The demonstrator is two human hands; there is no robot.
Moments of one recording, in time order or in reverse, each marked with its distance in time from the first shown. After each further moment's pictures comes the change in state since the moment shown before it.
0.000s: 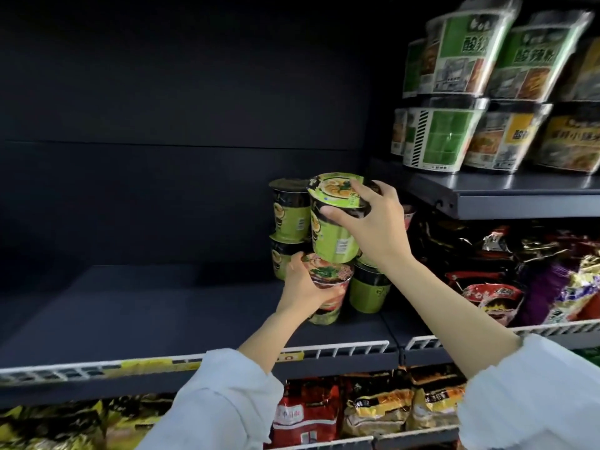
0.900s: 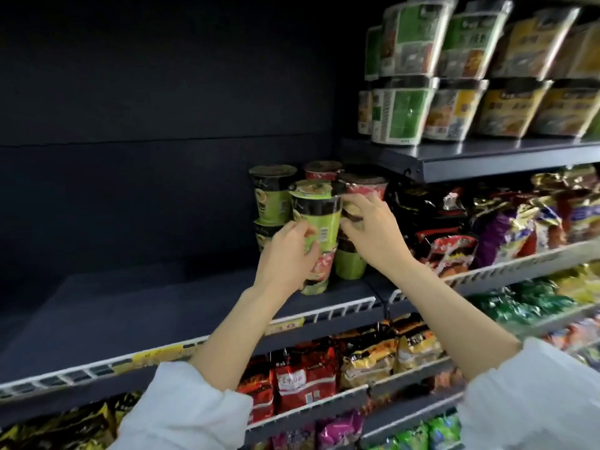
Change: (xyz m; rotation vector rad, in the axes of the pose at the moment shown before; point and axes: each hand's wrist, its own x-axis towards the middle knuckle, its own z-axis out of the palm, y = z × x) left_hand -0.063 0.056 -0.065 0.335 -0.020 0.449; right_hand -0.059 0.015 -0.006 -0.234 -0.024 -0.024
